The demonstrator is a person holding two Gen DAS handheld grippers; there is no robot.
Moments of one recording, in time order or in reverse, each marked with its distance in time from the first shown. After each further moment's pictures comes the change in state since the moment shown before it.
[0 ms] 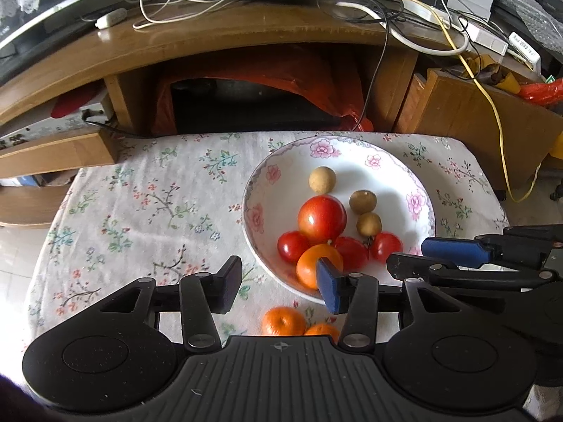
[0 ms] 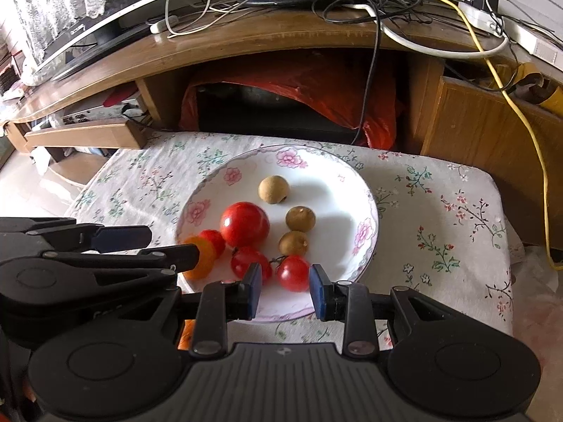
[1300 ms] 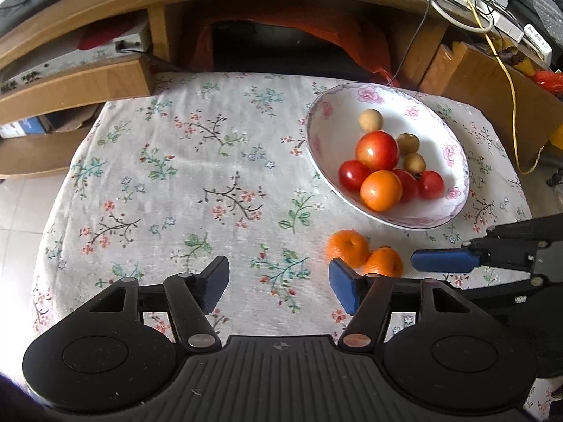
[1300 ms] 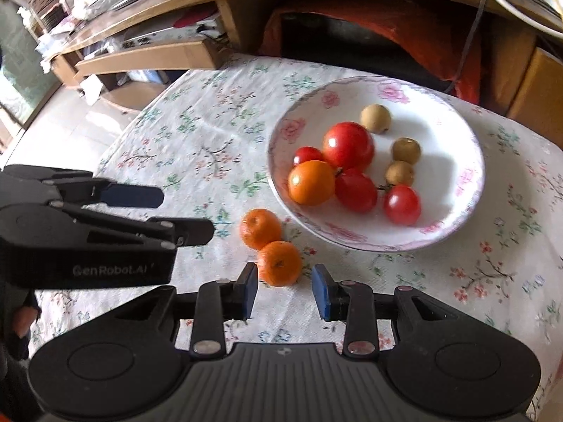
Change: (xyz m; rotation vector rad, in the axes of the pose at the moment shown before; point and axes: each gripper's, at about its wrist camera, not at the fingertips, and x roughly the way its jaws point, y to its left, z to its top) left arm -0.001 0.062 -0.029 -0.058 0.132 -0.046; right arm 0.023 0.052 -0.025 -0.143 0.194 0.168
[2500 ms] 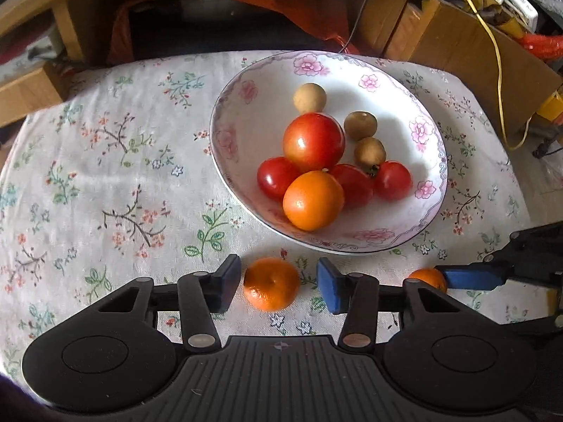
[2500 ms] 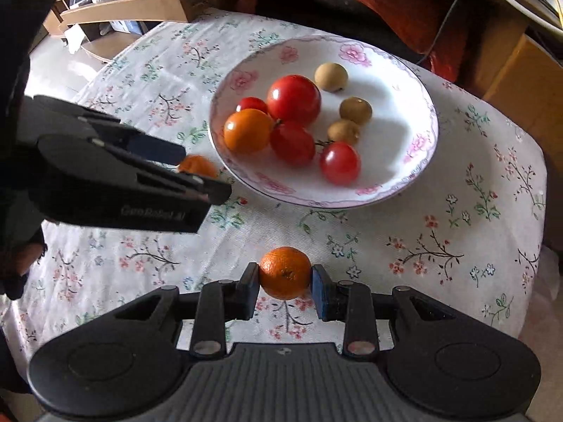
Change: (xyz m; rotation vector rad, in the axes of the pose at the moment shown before) left arm 0.054 -0.057 0.024 0.091 0.082 -0.054; right arm -0.002 -0.038 -0.013 -0.070 0.132 -0.117
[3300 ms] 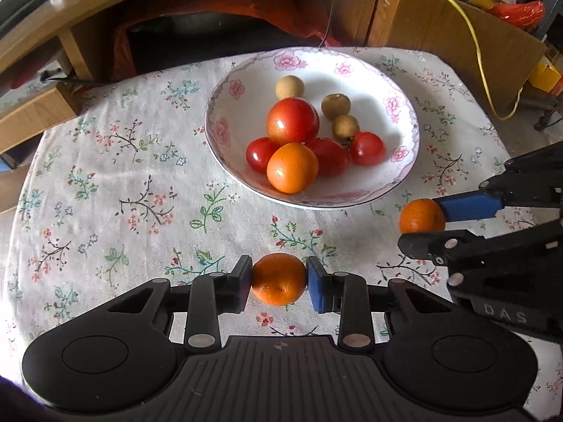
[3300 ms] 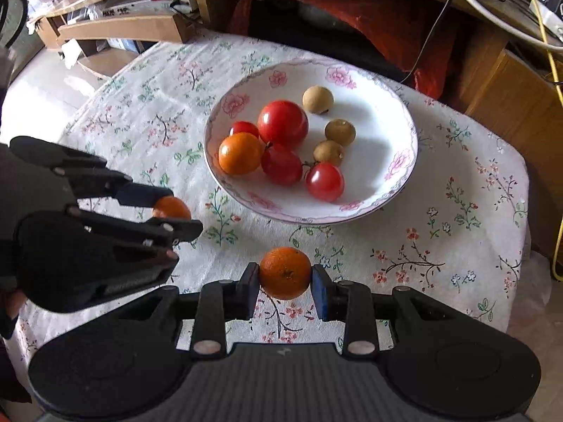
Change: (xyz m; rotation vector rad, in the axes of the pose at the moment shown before) left arm -0.026 -0.020 -0.024 0.074 -0.017 0.052; right arm -0.021 0.000 0.001 0.016 -0.067 -0.021
